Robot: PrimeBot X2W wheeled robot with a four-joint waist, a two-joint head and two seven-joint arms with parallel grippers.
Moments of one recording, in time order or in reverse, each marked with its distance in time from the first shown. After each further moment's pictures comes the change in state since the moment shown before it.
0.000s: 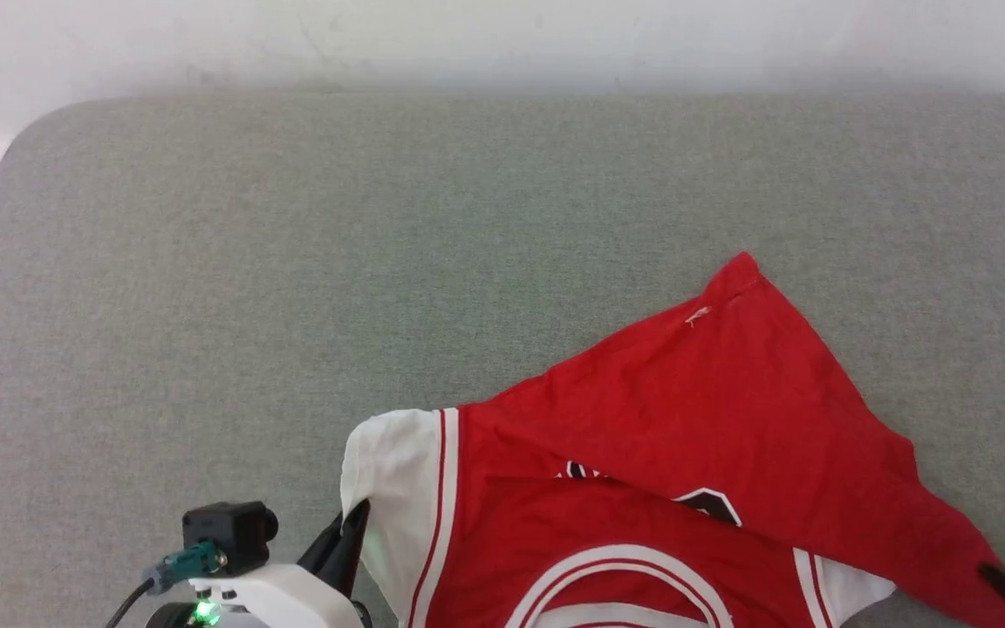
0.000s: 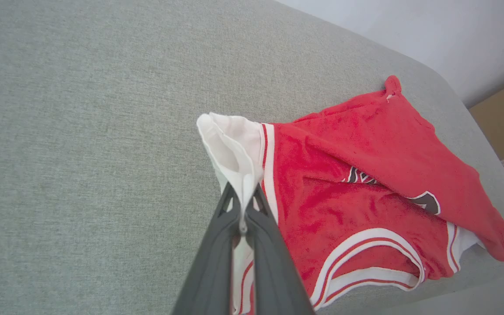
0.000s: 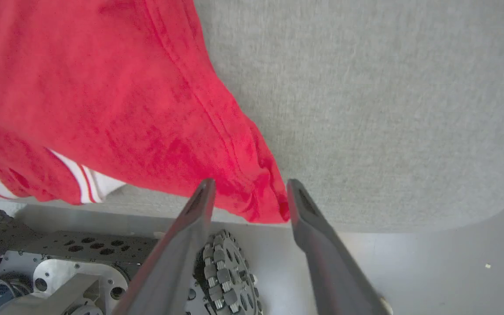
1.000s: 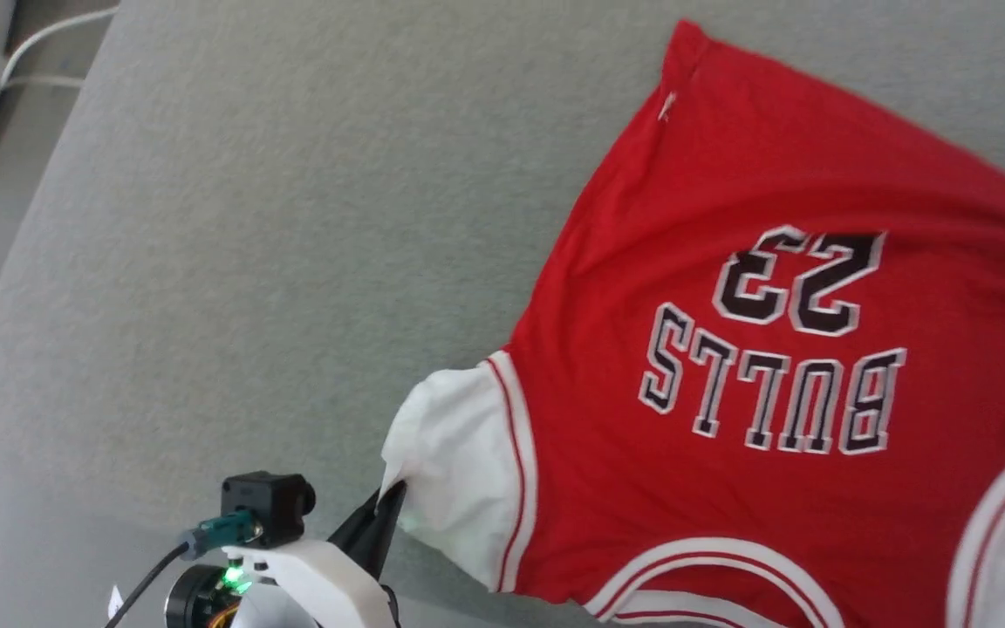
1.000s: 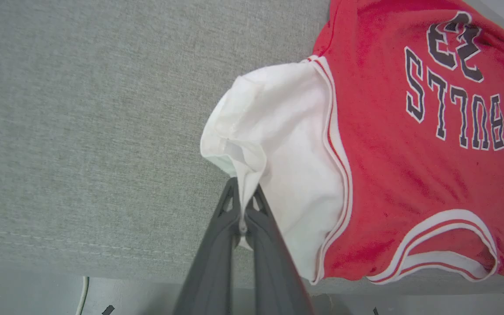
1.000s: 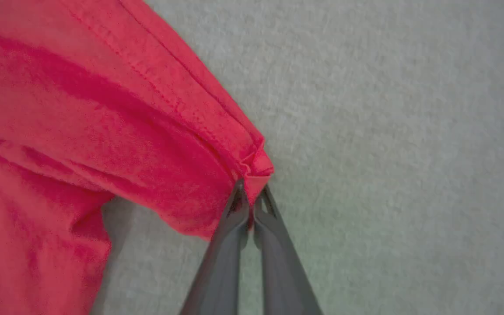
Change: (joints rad) left arm -0.067 -0.005 -0.049 -0.010 0.029 -0.043 0.069; right arm -0.774 -0.204 0.328 0.642 -0.004 -0.001 -0.331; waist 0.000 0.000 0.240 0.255
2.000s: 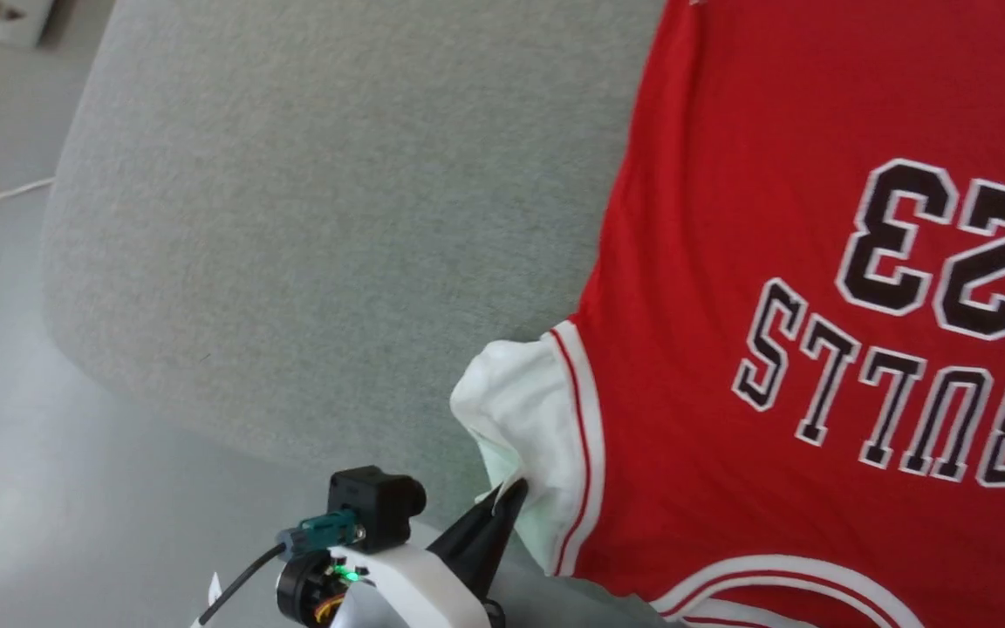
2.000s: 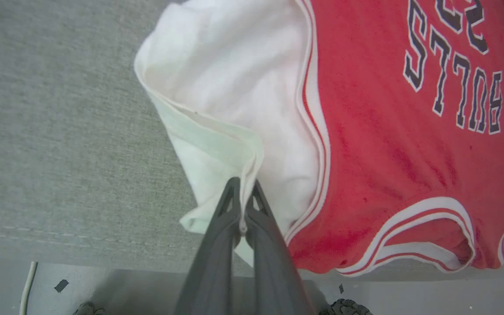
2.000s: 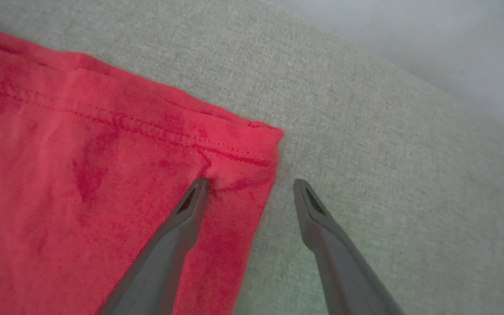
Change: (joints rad) left arm -0.036 -0.097 -0.122 -0.046 0.007 -0.054 0.007; right arm -0.338 0.010 -0.102 0.000 -0.174 0.001 0.123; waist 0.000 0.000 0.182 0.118
